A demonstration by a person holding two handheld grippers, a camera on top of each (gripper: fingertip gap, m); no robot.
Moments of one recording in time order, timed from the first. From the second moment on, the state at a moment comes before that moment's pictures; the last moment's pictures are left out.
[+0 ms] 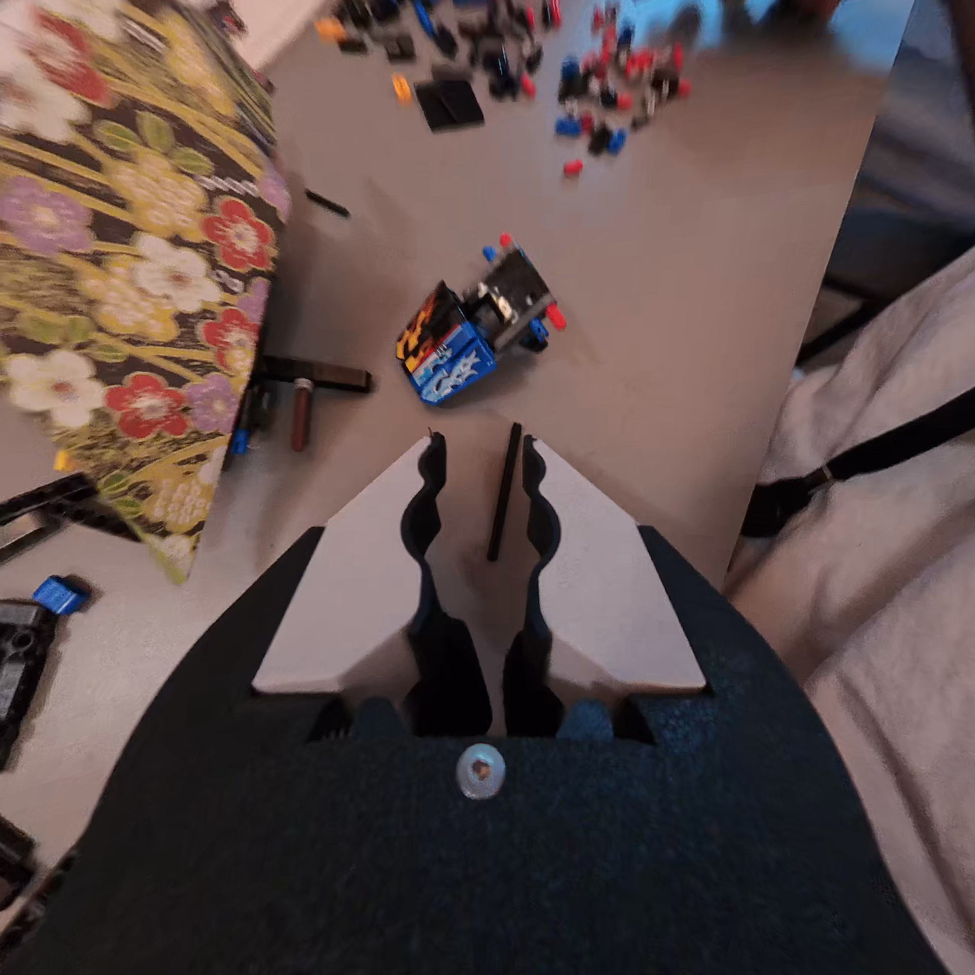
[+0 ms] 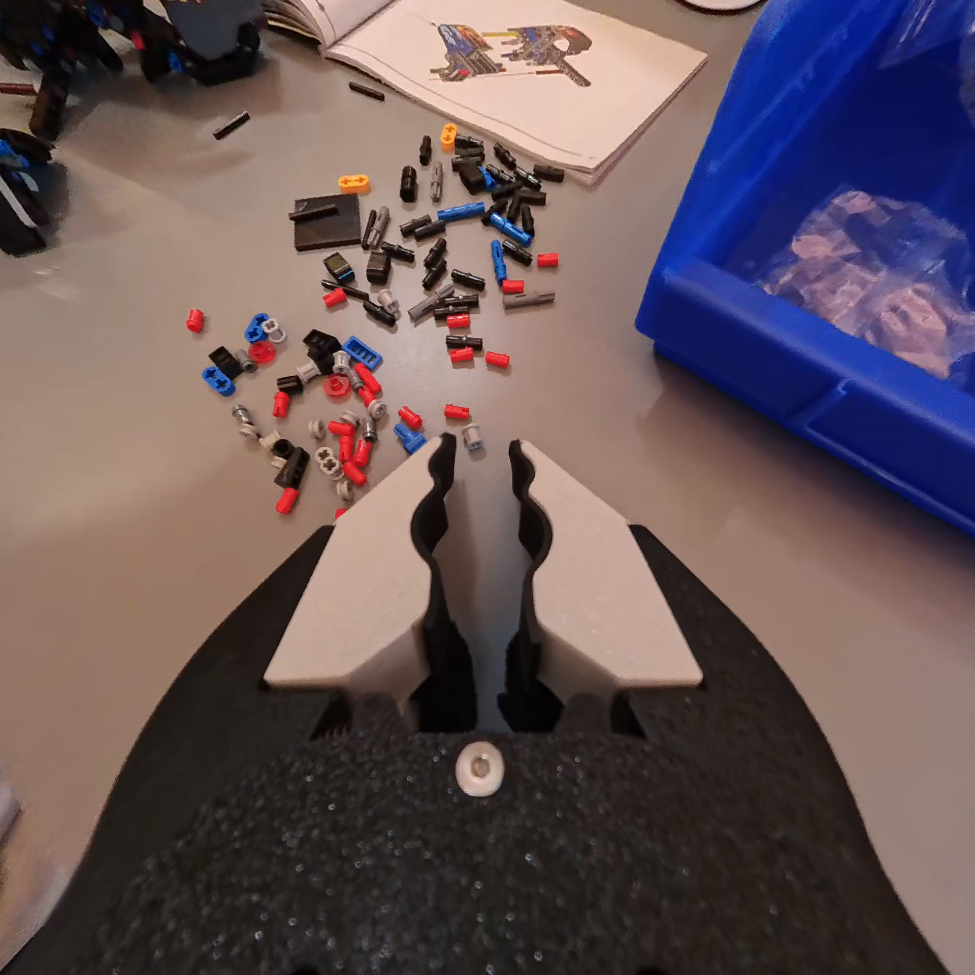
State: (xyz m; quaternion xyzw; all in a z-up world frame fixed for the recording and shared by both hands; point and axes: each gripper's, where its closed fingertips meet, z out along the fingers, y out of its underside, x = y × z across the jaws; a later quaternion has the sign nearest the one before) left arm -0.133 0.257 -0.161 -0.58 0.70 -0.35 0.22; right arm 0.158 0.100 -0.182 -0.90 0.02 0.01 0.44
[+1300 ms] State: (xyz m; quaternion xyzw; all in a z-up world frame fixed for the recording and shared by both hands) left arm -0.159 0.314 -0.129 -0.63 0.52 -0.42 0.39; right arm -0.055 0.177 -0.176 -0.87 -0.25 0.10 0.41
